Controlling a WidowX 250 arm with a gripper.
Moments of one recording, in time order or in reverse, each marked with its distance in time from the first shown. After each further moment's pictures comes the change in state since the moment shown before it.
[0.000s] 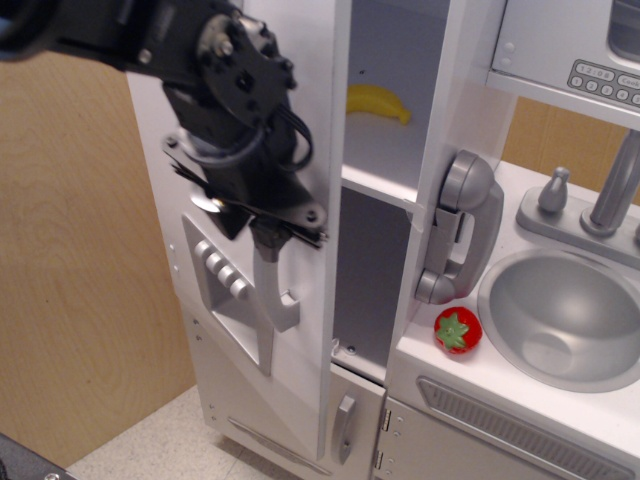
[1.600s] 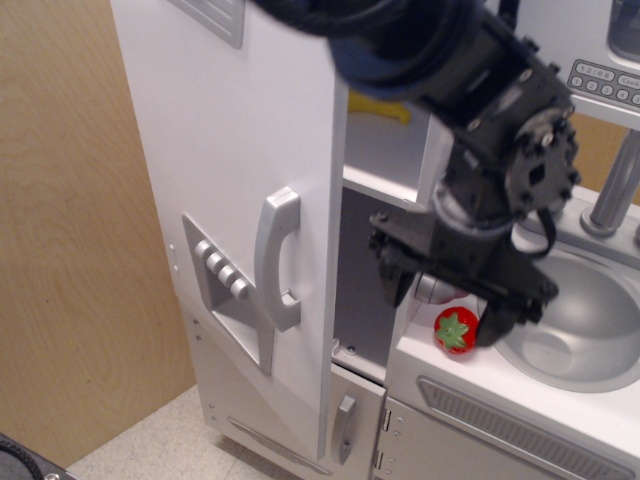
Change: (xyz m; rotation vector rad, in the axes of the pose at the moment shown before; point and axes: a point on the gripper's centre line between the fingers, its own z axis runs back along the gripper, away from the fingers) arm 0.028 -0.123 -0.029 -0.028 0.140 0.058
